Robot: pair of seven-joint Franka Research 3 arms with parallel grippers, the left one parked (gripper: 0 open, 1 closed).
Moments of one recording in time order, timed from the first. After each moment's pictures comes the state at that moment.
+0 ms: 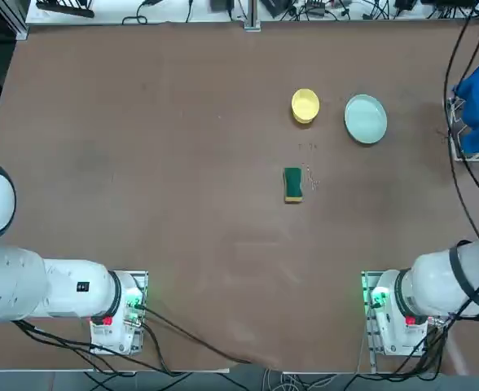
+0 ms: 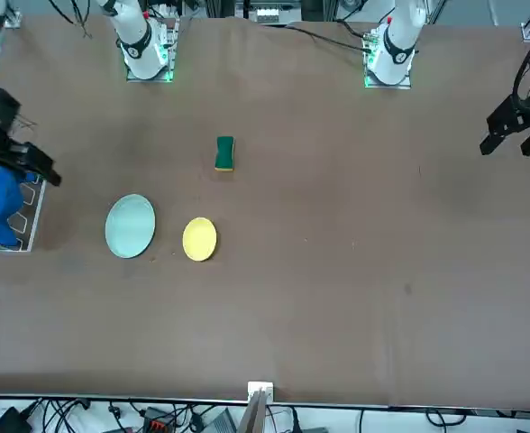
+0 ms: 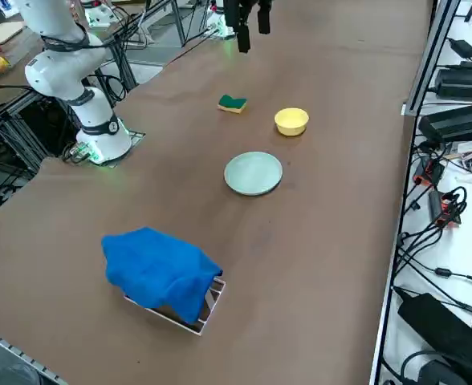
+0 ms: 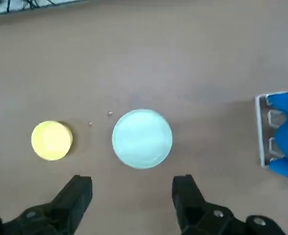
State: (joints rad) arm -0.11 0.14 0.14 -1.40 -0.02 1.60 0.18
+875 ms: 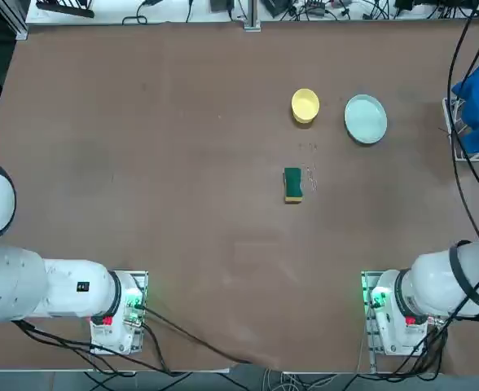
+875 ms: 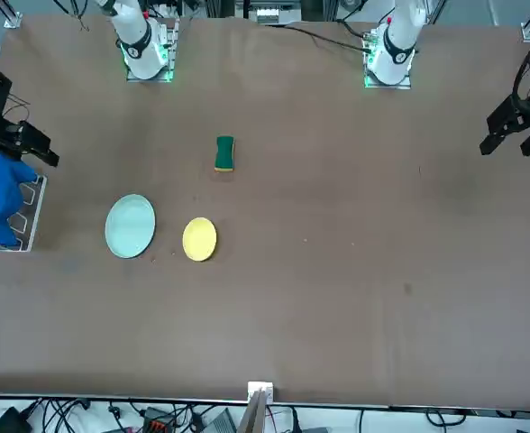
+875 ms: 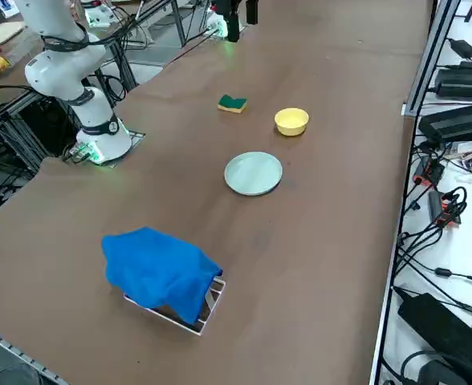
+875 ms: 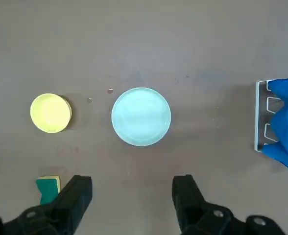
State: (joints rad) arm -0.11 0.14 0.16 -1.37 -0.02 1.47 0.15
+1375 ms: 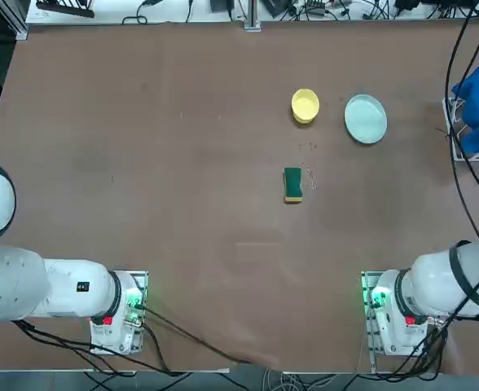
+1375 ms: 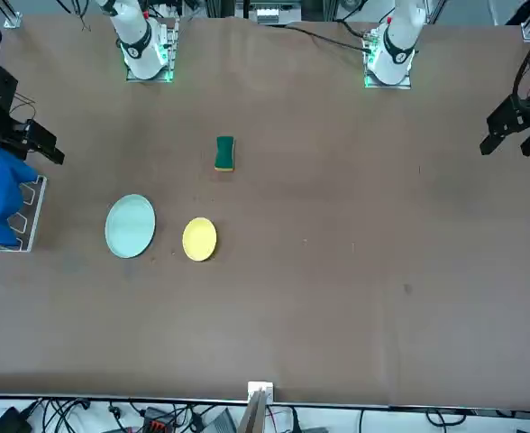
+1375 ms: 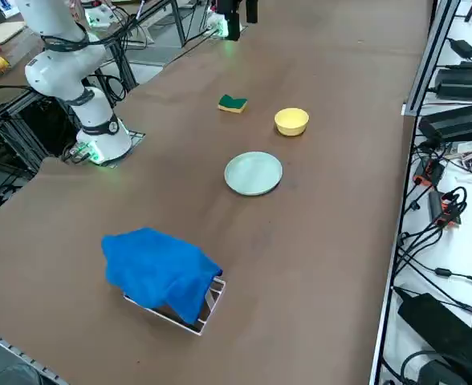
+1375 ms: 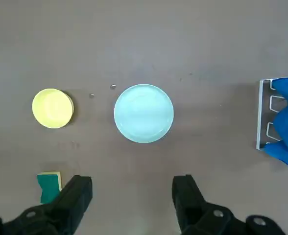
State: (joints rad) arm -0.10 0.14 0.17 -1.37 -0.02 1.46 0.15
